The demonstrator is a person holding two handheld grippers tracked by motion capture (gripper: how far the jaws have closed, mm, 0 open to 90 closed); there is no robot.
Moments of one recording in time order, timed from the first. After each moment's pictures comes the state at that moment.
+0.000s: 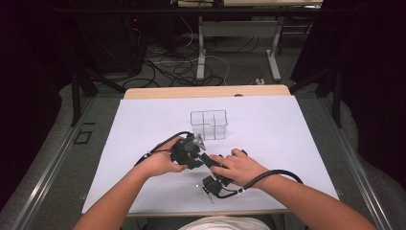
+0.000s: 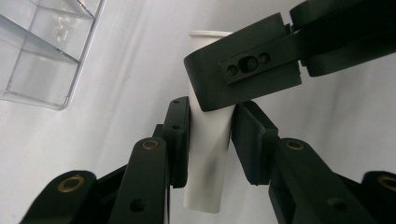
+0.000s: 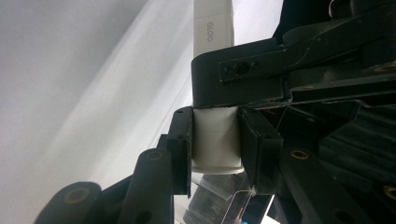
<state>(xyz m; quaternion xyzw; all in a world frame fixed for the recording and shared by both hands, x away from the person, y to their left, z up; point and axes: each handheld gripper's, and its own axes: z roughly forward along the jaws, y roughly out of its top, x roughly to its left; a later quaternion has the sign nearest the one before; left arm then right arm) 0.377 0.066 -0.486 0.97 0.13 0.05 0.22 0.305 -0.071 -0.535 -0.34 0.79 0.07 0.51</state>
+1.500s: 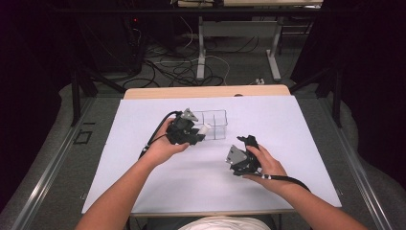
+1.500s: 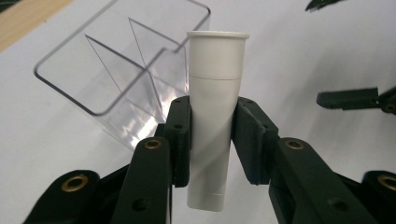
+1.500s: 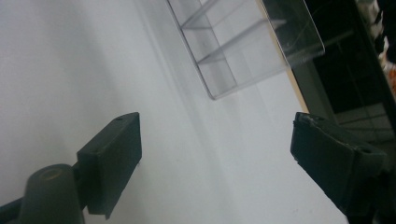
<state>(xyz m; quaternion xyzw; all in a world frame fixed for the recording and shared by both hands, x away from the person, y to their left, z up) 0.414 0.079 -0.454 0.88 0.29 0.09 0.37 0.339 -0.154 -0.517 0.13 0.88 0.23 0.39</state>
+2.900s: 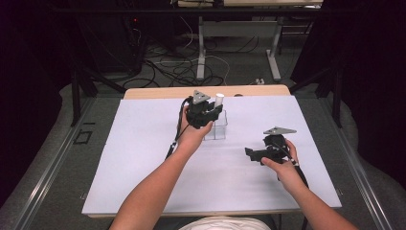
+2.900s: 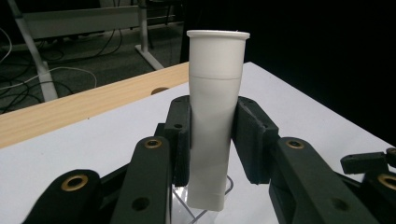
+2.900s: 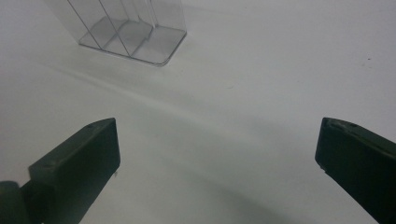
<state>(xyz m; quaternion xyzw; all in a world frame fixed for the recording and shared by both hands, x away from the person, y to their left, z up) 0.445 0.023 -0.448 0.74 0.39 0.18 0.52 0.374 -0.240 -0.524 0.50 0.75 0.40 0.18</state>
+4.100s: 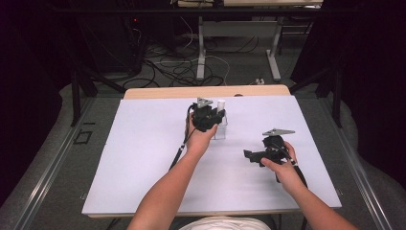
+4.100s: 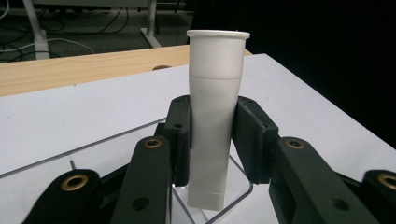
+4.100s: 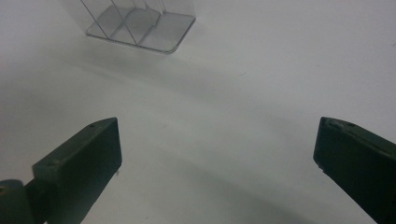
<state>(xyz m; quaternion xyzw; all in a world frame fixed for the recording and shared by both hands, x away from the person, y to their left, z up) 0.463 0.009 -0.489 0.72 0.44 0.15 0.51 0.376 -0.240 -0.533 0.50 0.76 0.40 0.15</state>
